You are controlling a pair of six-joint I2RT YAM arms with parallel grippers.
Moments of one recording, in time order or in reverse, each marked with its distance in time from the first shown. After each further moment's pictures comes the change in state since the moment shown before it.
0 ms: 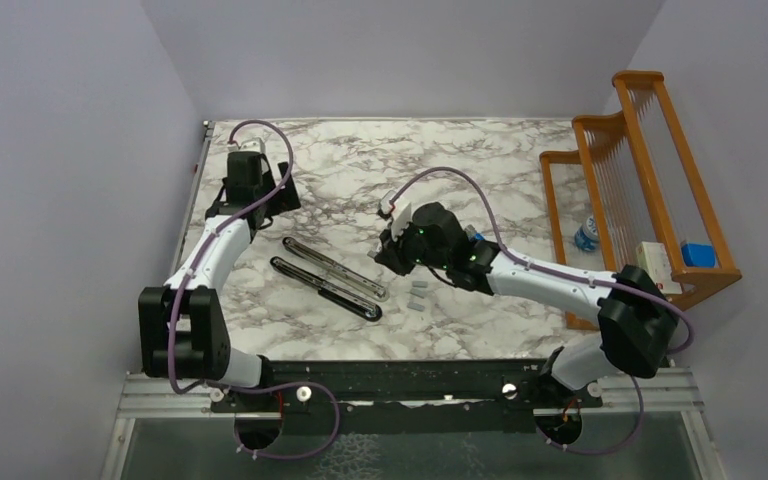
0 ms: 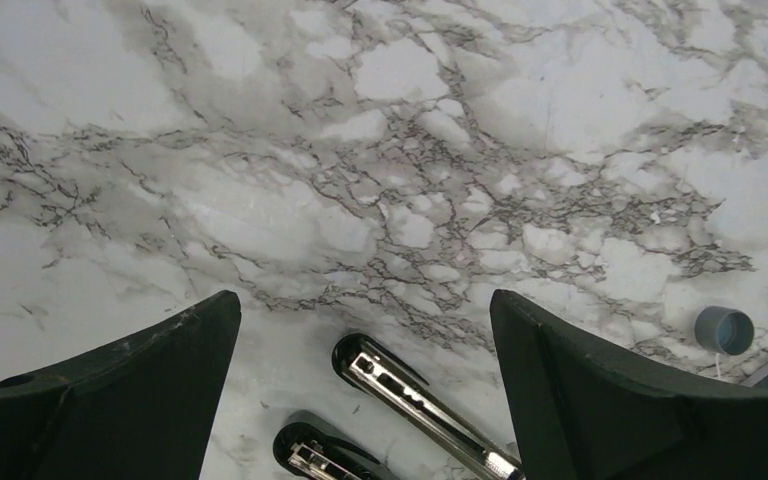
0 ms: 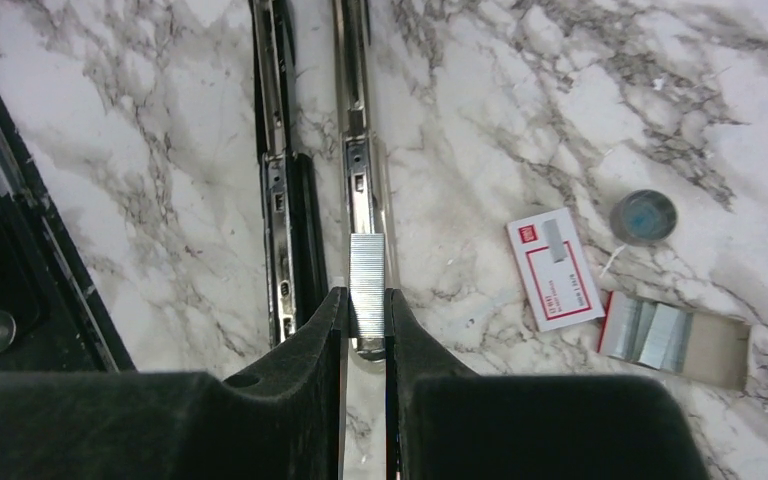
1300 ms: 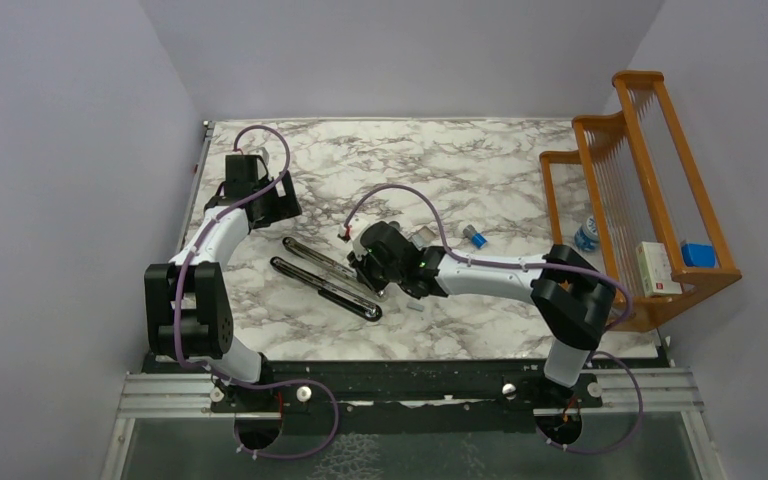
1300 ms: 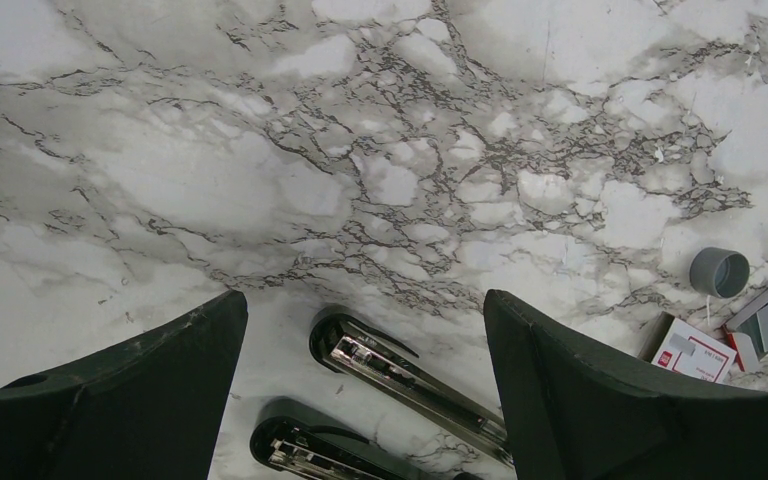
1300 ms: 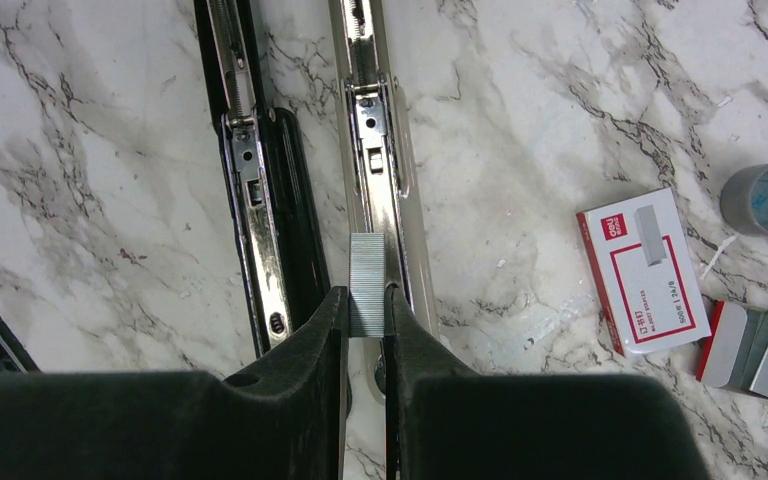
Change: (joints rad) left arm 0.072 0.138 0.039 -0.076 0.198 0.008; right arm 0.151 0.304 0.183 -0.120 0.187 0.031
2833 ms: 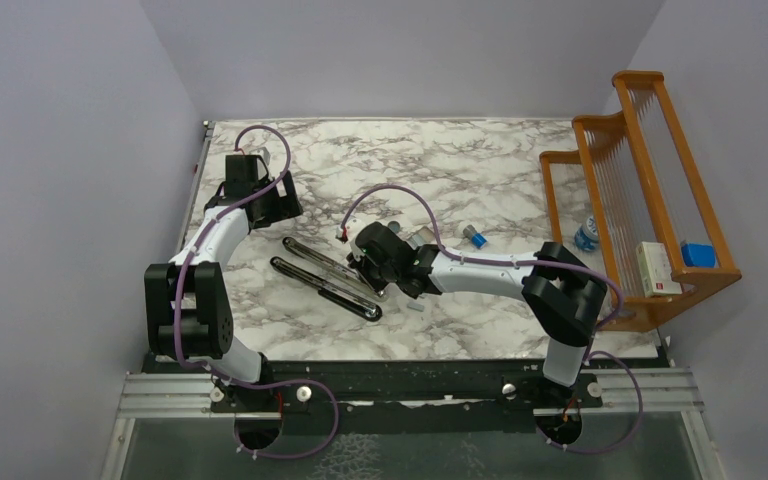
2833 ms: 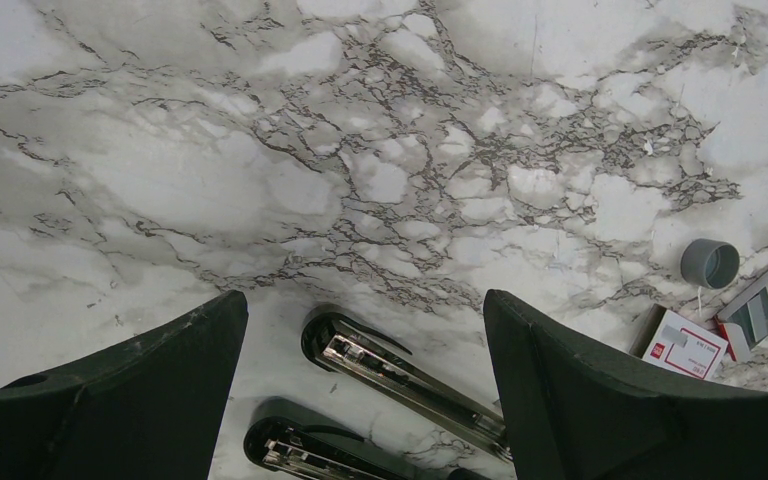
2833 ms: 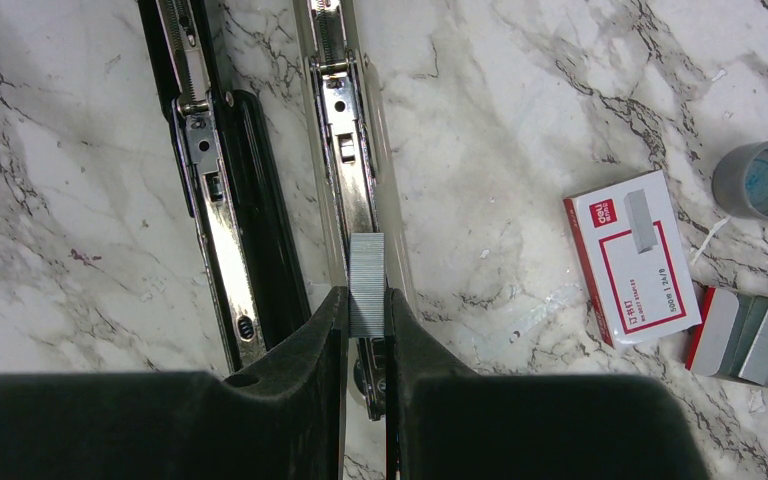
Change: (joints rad) left arm 0.000 0.000 0.000 0.000 0.021 0.004; right arm 0.000 0.051 0.048 -0.064 0.045 -0.009
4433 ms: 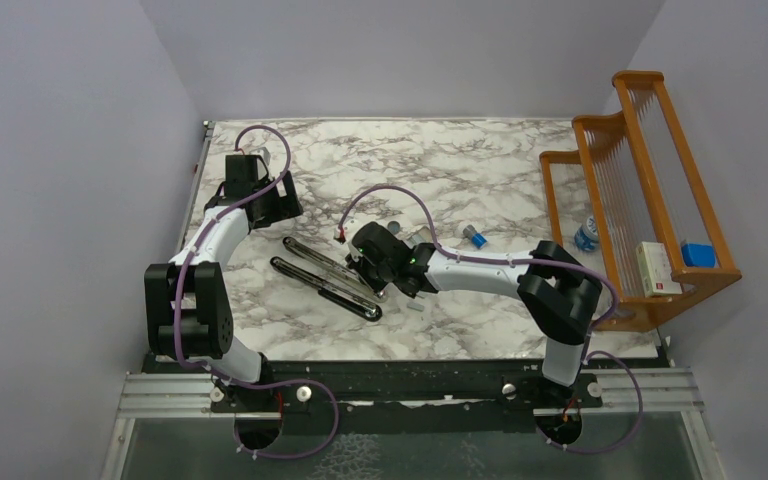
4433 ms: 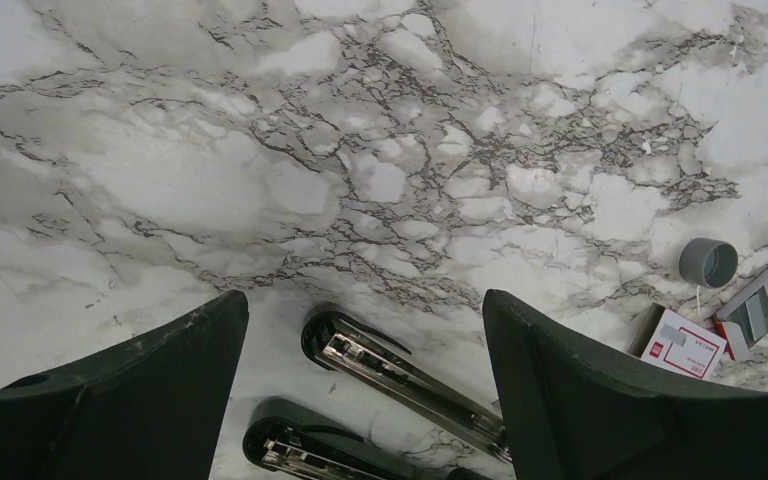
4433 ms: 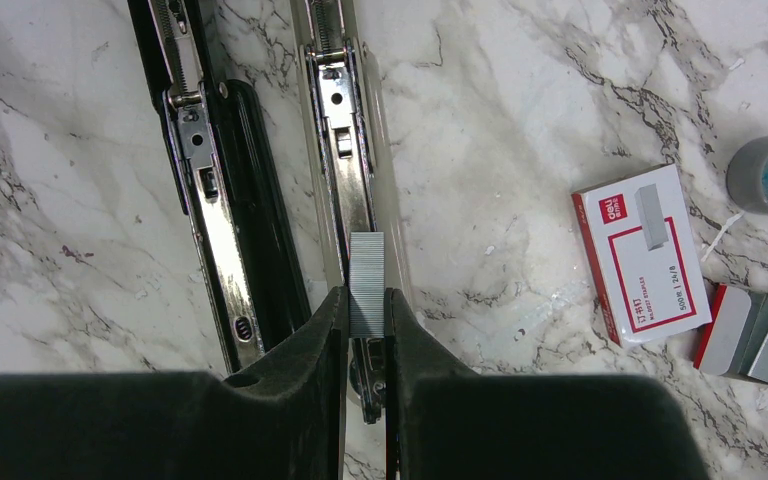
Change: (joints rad) left arm 0.000 0.000 0.000 0.000 0.004 0.000; right arm 0.002 0.025 0.032 -0.043 -0.010 0.004
